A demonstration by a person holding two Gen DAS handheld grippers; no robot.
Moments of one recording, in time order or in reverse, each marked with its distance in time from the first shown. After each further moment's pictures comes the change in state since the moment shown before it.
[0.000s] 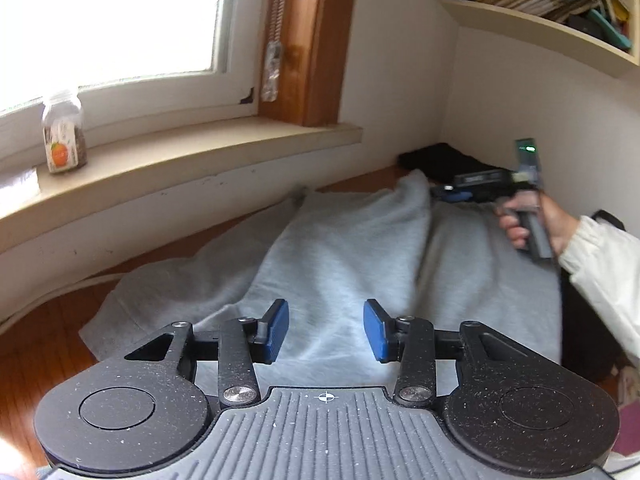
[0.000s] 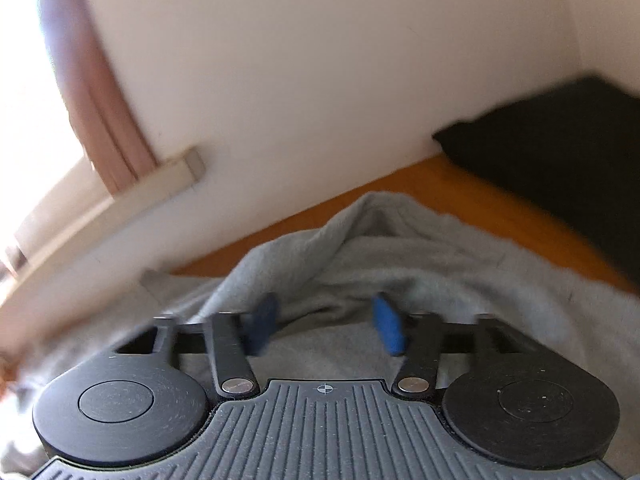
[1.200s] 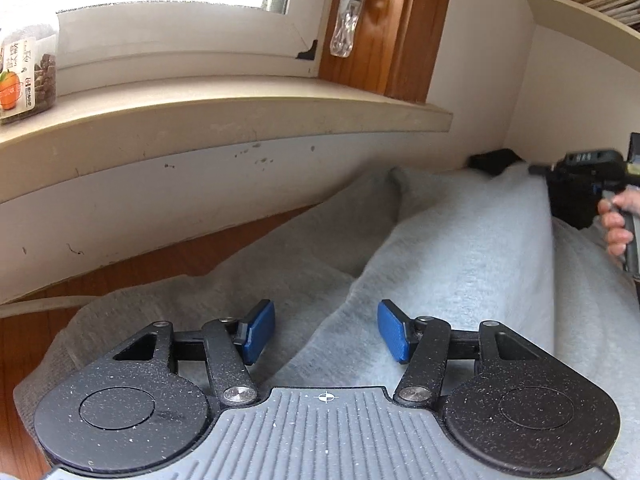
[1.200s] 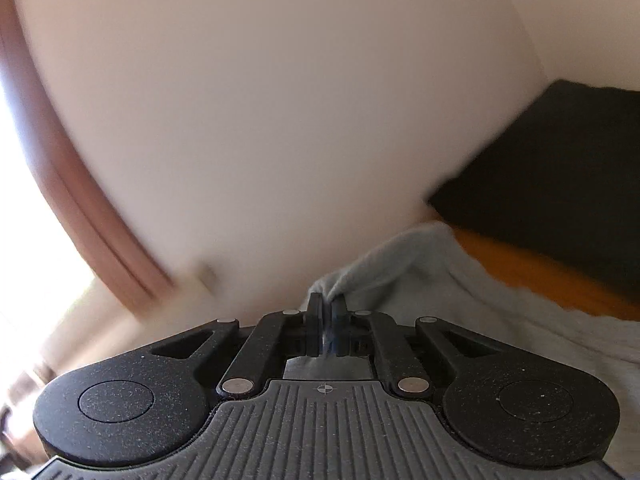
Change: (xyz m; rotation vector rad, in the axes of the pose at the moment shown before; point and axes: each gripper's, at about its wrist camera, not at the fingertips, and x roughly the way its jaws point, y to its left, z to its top) left arm 0.117 0.035 0.010 -0.103 0.032 0.067; right arm -0.006 0.010 0.027 0.163 -0.112 -0.039
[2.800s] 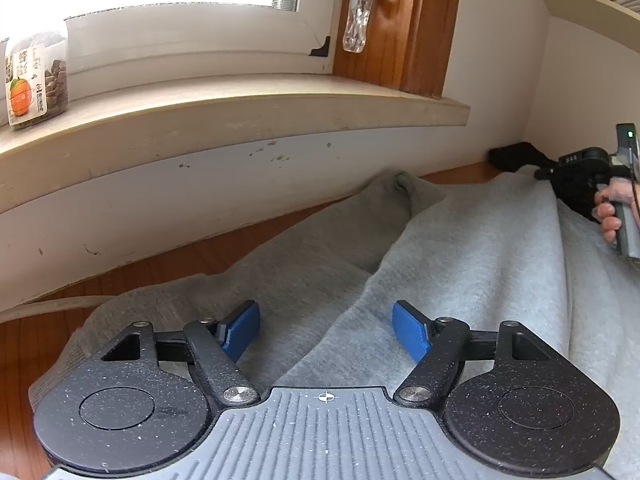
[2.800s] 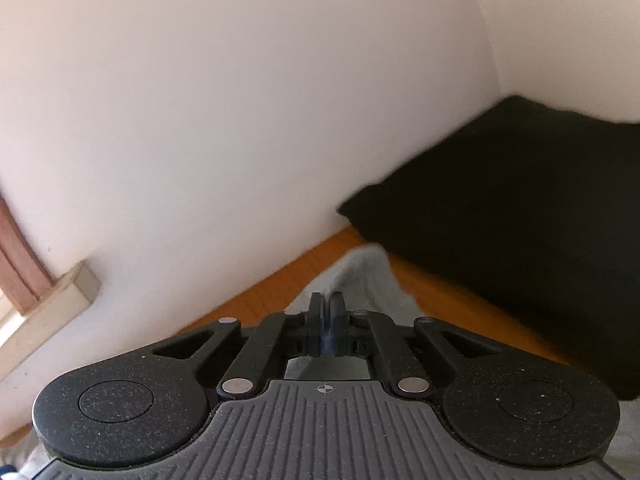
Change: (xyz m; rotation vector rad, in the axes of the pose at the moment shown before) left arm 0.002 -0.001 0.002 0.019 0.008 0.058; right arm 0.038 -0.016 0.021 -0.101 -0.006 -0.232
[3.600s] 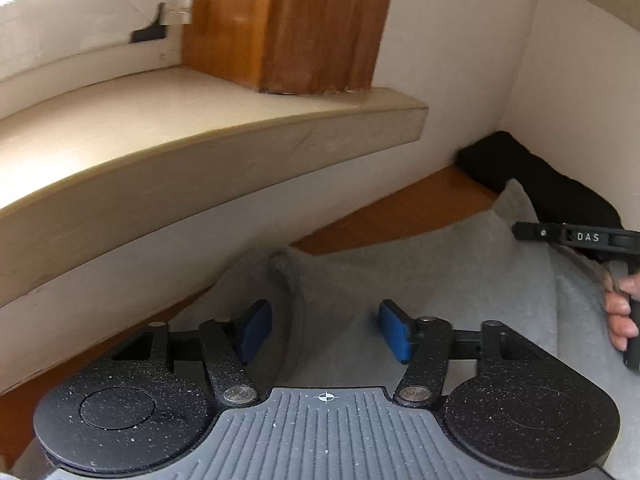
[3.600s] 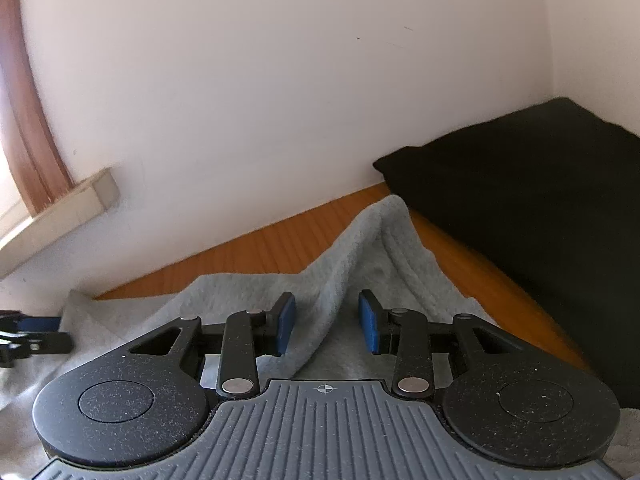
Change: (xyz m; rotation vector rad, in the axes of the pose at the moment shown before) left arm 0.138 -0.093 0.093 0.038 0.079 -0.131; right arm -0.004 -0.002 -0.014 -0.150 0.050 0.113
